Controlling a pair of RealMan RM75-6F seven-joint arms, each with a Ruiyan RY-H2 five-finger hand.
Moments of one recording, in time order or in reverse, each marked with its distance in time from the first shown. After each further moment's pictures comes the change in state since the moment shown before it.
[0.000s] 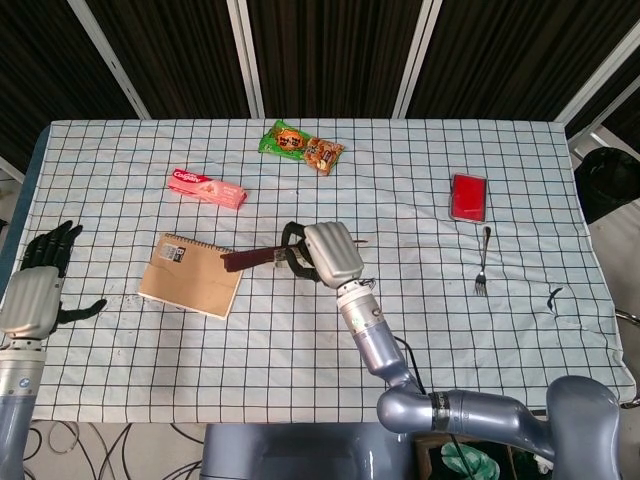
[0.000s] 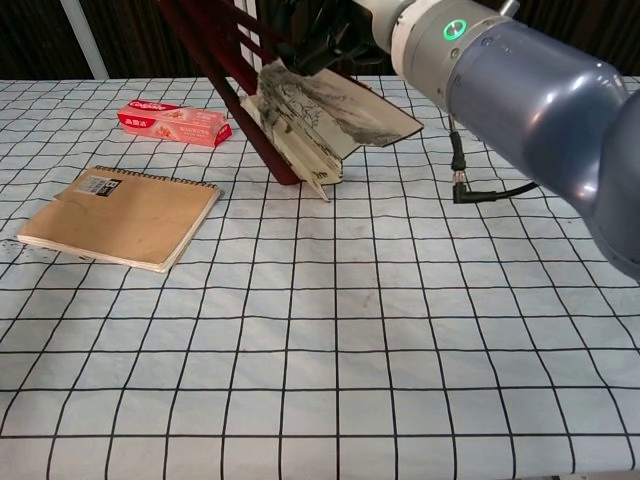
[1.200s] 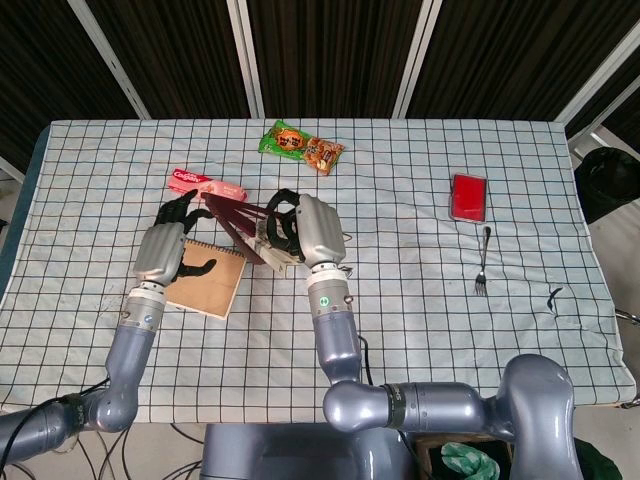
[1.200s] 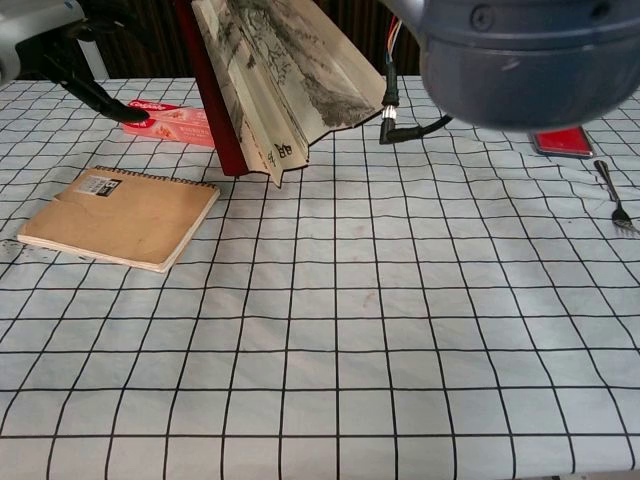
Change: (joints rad) left arm -0.381 -0.355 -0.153 0.132 -0.335 -0.193 0.198; right arm 0.256 -0.095 0.274 -0.102 0.476 0.331 -0.131
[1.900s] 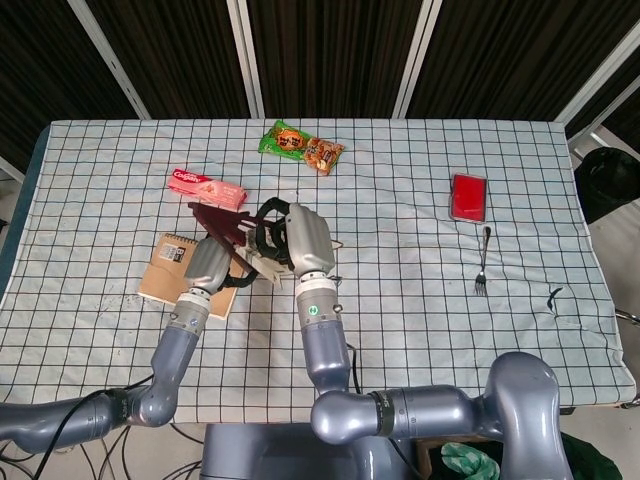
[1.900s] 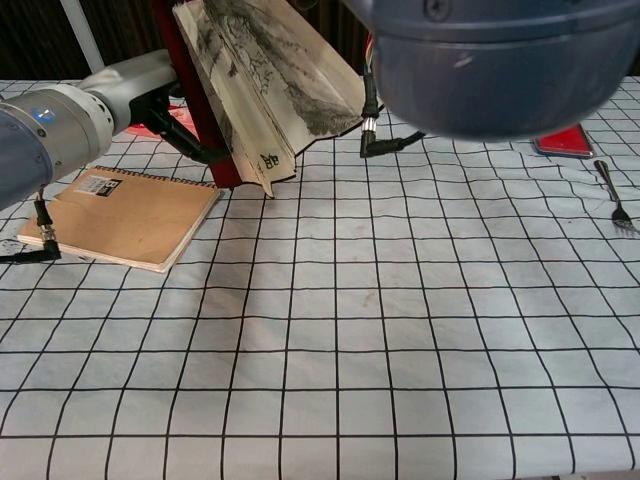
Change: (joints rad) left arm -0.106 -0.162 0.024 0.102 -0.057 -0.045 -0.013; right arm 0.051 -0.029 -0.002 -0.014 0.044 0.059 0.027
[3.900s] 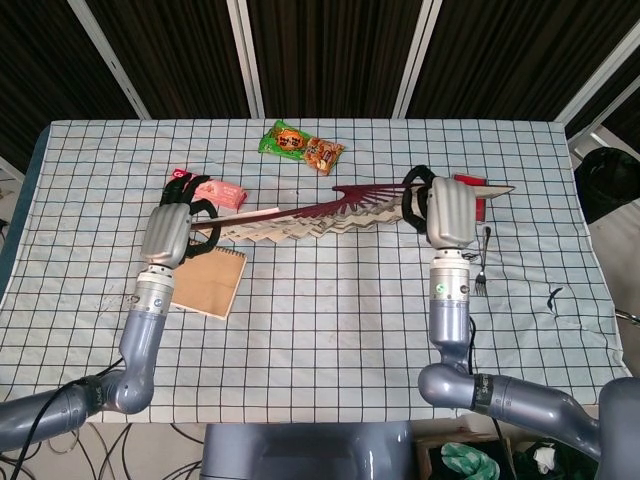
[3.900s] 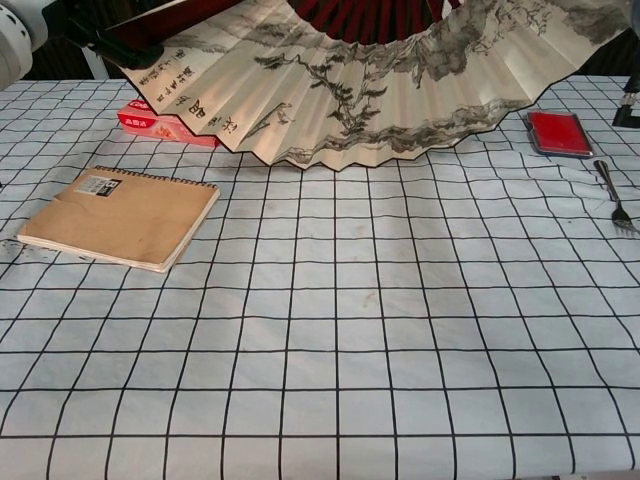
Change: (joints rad) left arm 0.024 0.113 -0.034 0.009 0.095 0.114 -0.060; right arm -0.362 0.330 -0.313 0.143 -0.389 -0.020 0.137
